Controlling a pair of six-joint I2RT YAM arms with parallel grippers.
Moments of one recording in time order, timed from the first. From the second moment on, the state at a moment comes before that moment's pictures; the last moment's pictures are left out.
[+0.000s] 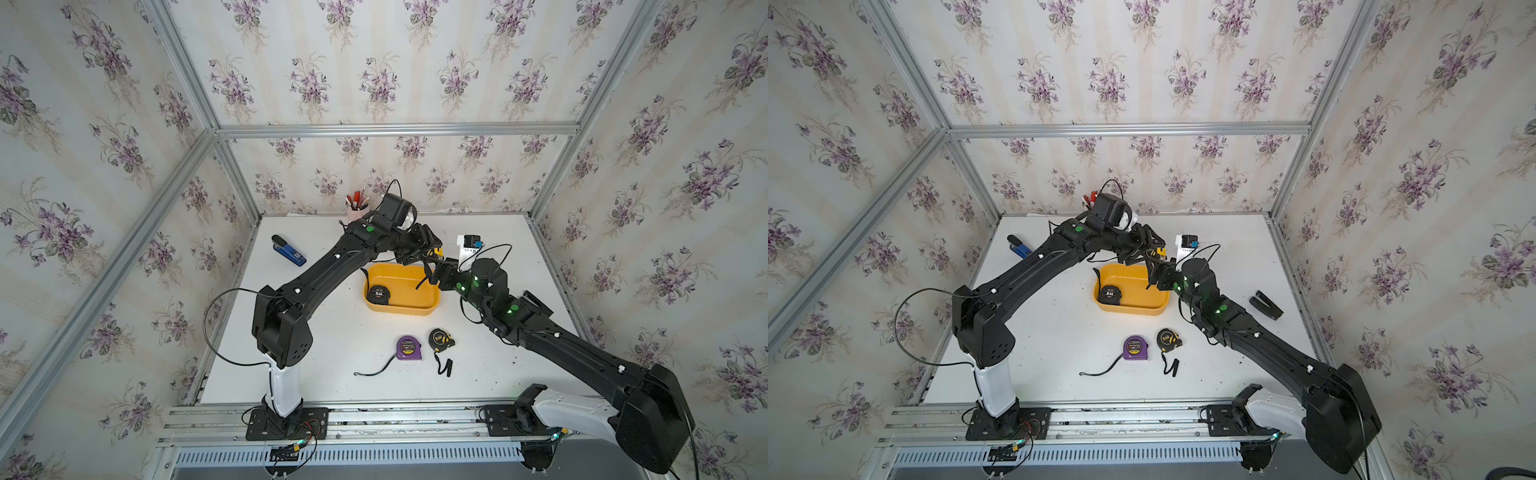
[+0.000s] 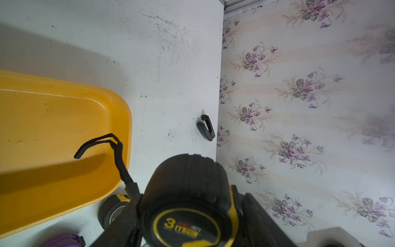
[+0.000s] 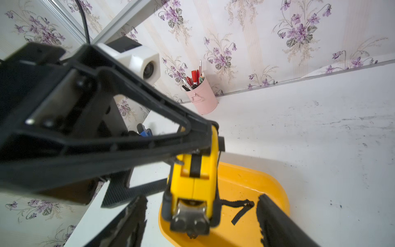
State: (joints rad) left arm -0.64 1.89 1.86 -0.68 0.44 -1.02; right arm 0.64 1.18 0.77 0.14 0.09 0.53
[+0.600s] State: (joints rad) left arm -0.65 1.85 1.82 -0.62 0.45 -1.02; right arm 0.62 1.24 0.80 0.19 0.03 0.52
